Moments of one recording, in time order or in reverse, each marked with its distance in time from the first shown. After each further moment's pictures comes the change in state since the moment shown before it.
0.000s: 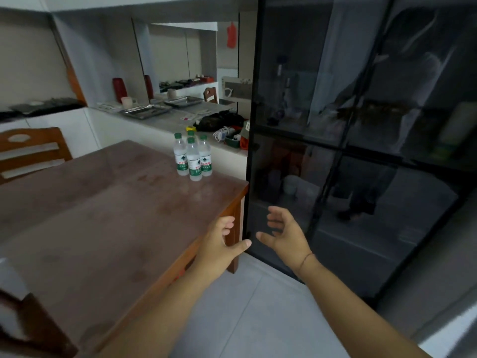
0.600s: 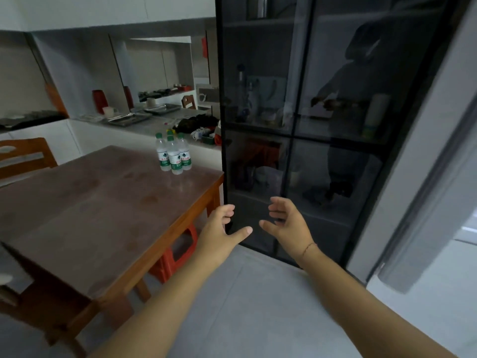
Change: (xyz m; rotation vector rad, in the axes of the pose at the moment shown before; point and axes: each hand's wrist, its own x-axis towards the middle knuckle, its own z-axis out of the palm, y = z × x) left_hand -0.170 0.086 0.039 0.027 -0.050 0.126; right_hand -0.177 -0.017 -0.081 -0.009 0.143 -0.075
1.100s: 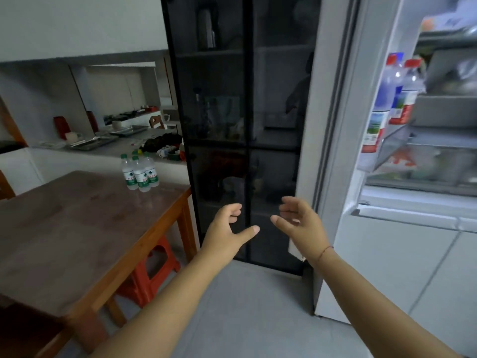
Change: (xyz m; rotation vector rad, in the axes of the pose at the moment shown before) left_hand -0.076 0.105 0.078 -0.010 -0.138 0.137; right_hand -0.108 -0.029 -0.140 -0.013 0.218 -0.076
